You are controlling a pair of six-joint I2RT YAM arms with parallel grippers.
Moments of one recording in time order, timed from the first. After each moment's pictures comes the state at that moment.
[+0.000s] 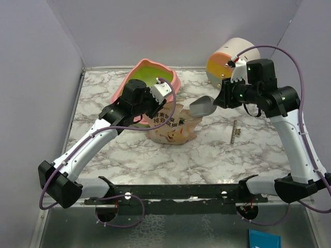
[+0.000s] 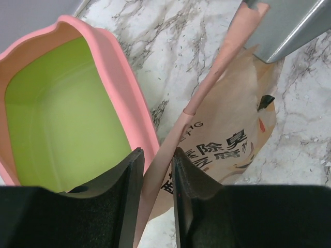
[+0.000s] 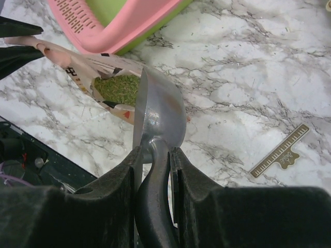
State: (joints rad) left arm -0.62 1.27 1.27 -0.48 0.17 0.31; right arm 0.36 1.30 1.74 -1.11 -0.23 0.12
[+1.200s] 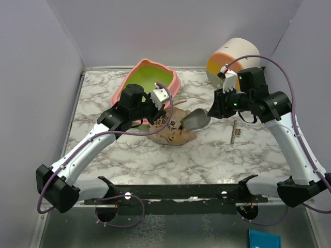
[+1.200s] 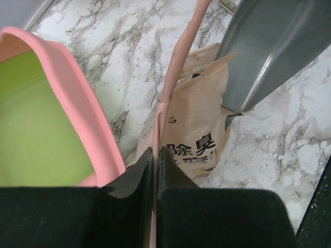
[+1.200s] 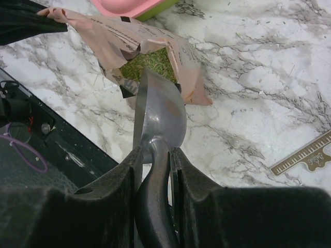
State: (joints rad) left arm -0.62 1.22 1.18 -0.42 0.35 0.25; right arm 0.42 1.26 1.60 -1.09 -0.32 0.09
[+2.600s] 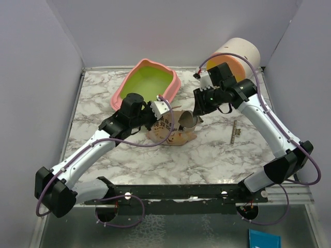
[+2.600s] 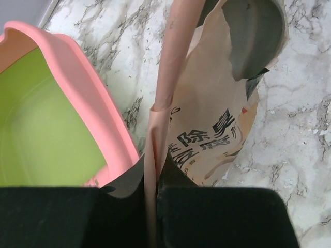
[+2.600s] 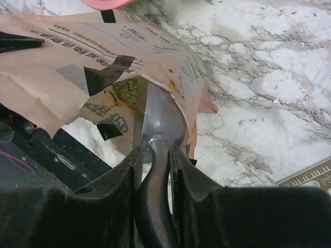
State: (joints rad) left arm -0.62 1.18 1.04 -0.36 0.31 0.43; right arm 0.52 1.53 1.68 -1.06 -0.25 0.09
